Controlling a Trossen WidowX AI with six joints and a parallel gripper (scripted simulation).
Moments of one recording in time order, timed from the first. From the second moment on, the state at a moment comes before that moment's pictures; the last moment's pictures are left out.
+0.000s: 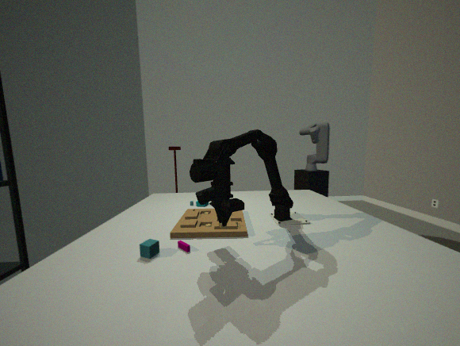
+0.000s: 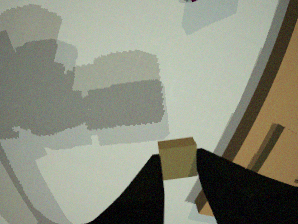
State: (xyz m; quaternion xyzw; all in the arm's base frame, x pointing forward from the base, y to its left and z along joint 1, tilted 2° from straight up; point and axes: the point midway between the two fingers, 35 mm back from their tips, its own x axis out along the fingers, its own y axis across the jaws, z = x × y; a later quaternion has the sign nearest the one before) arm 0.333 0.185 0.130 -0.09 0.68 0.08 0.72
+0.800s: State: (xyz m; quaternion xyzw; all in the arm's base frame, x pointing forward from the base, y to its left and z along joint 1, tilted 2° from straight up) arm 0.335 0.185 0.091 -0.09 0.68 0.08 0.72
